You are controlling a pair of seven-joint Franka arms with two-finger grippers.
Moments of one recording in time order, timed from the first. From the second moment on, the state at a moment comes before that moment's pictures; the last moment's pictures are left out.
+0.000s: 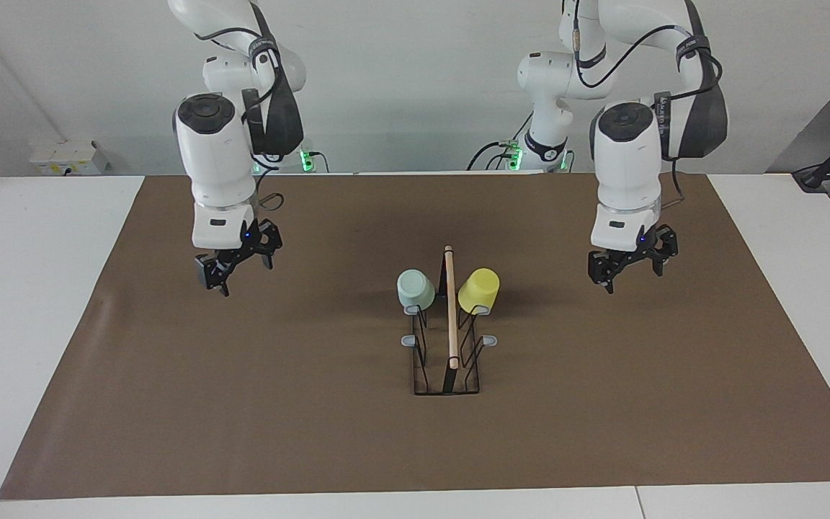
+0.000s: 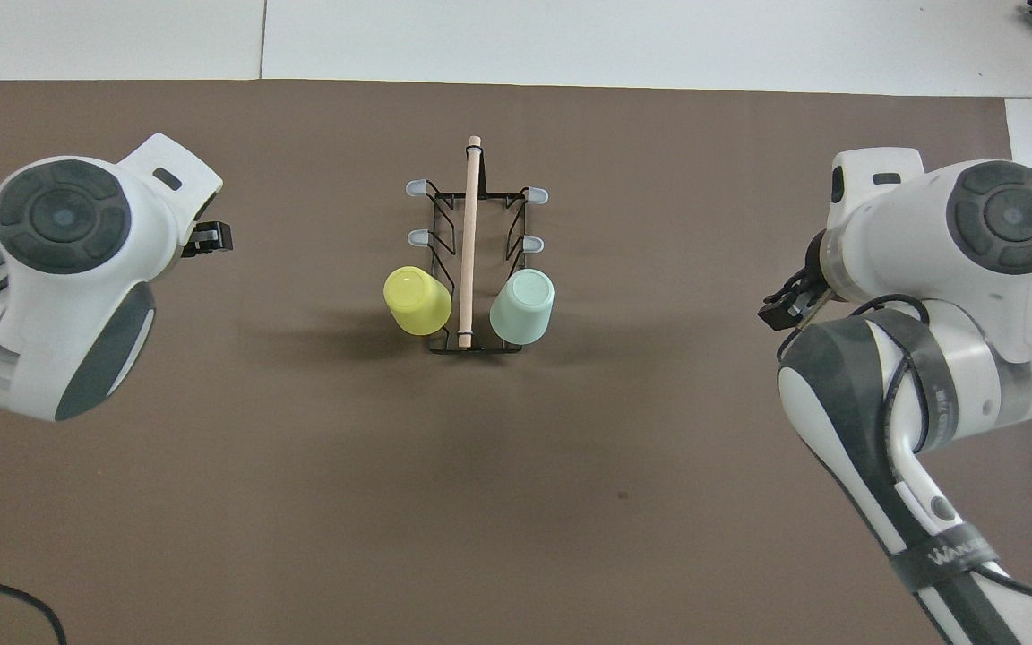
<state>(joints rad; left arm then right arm) -0.22 0.08 0.02 -1.88 0.38 2.10 -0.44 0.13 0.07 0.07 -1.90 -0.16 2.04 -0.38</state>
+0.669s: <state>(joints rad) 0.01 -0.03 0.03 -1.83 0.01 1.85 0.18 0.05 -0.05 0.05 -1.71 -0.06 1.61 0.09</state>
